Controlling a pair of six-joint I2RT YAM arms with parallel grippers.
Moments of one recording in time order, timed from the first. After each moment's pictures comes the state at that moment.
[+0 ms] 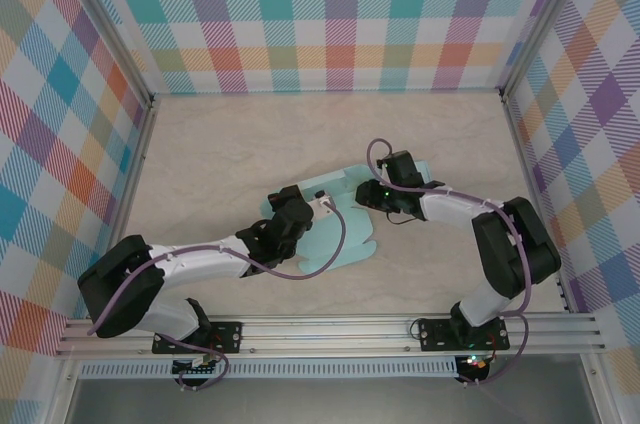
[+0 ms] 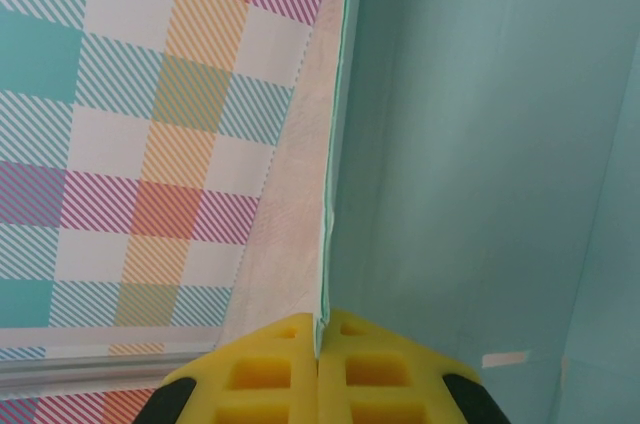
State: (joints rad) left arm -0.95 1.39 0.64 0.28 -0.81 0.84; right arm 0.46 1.61 0.83 -0.09 -0.27 0.62
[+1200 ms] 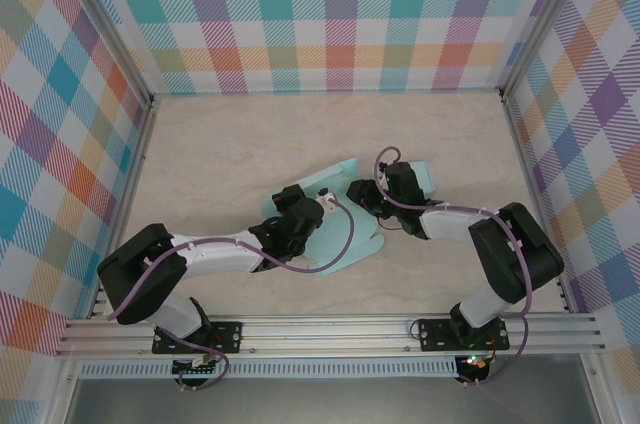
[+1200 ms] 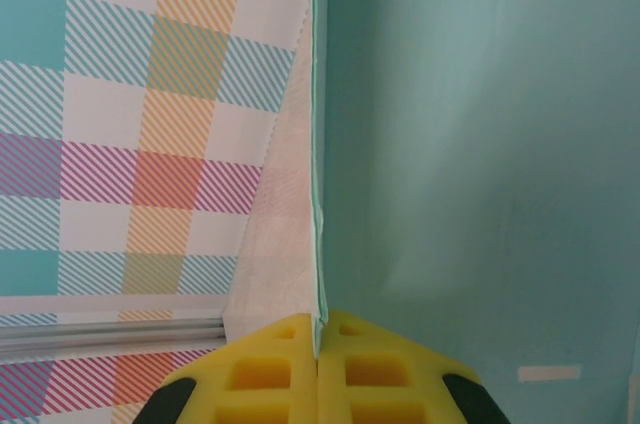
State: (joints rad) left arm -0.95 1.51 0.69 0.29 -0.90 0.81; right arm 0.52 1.59 0.65 0.34 -0.32 0.97
